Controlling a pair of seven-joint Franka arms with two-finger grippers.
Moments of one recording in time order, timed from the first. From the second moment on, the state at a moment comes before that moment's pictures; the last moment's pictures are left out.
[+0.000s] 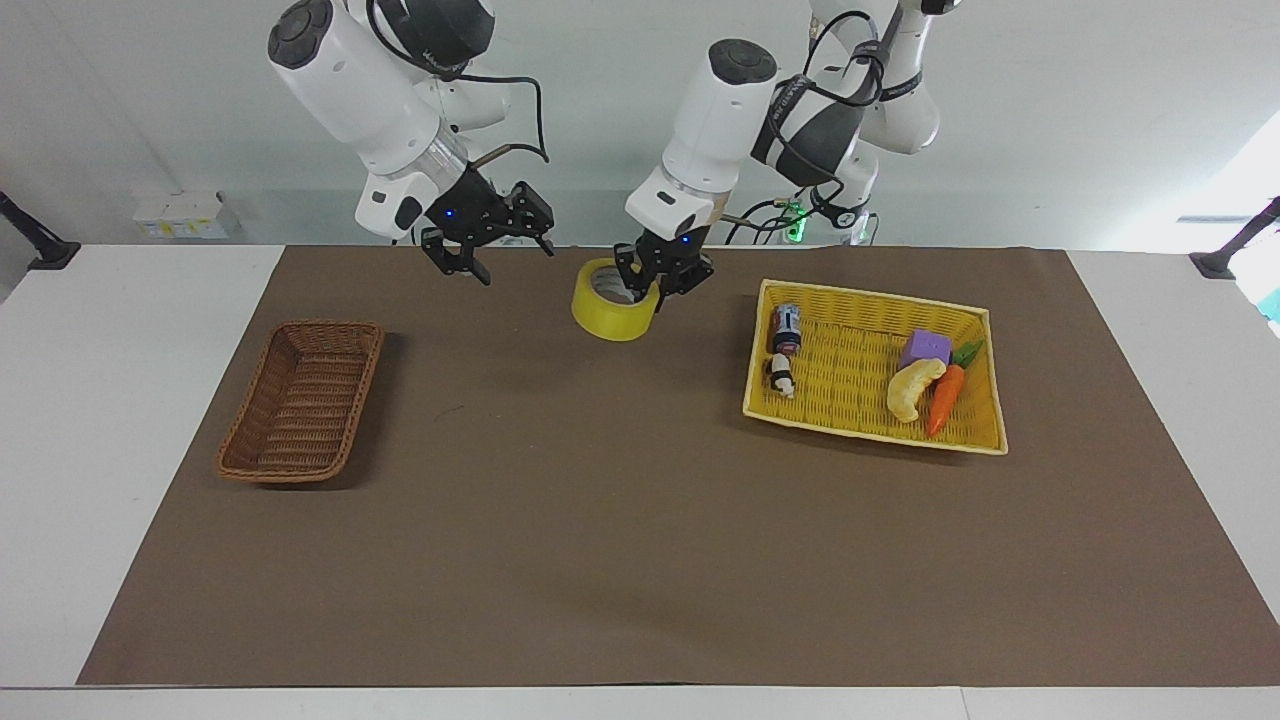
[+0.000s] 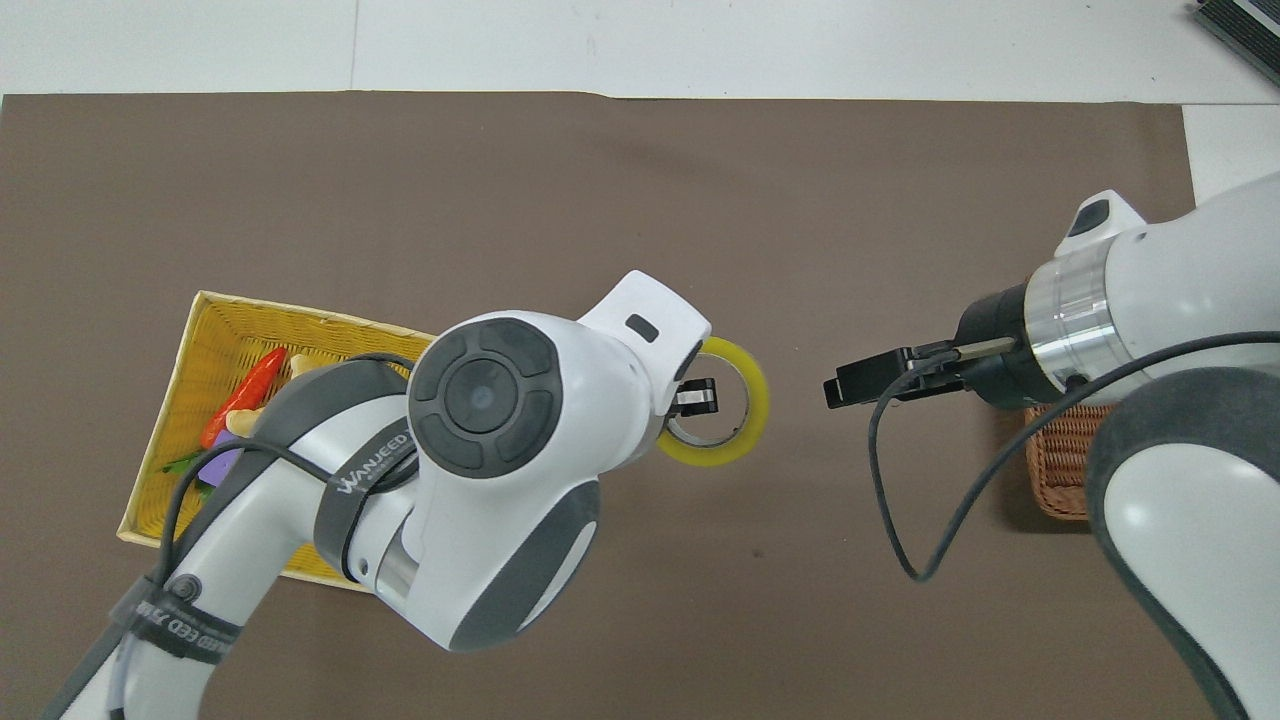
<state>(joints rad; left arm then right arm) -0.77 0.18 -0.01 -1.62 -0.16 2.01 -0.75 0.28 -0.04 -0.09 -1.79 0.43 1.70 -0.12</state>
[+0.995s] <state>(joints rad) -0.83 0.22 -0.01 -1.47 -0.11 1.89 -0.91 0.26 -0.06 -0.09 -1.86 0.55 1.73 -0.34</state>
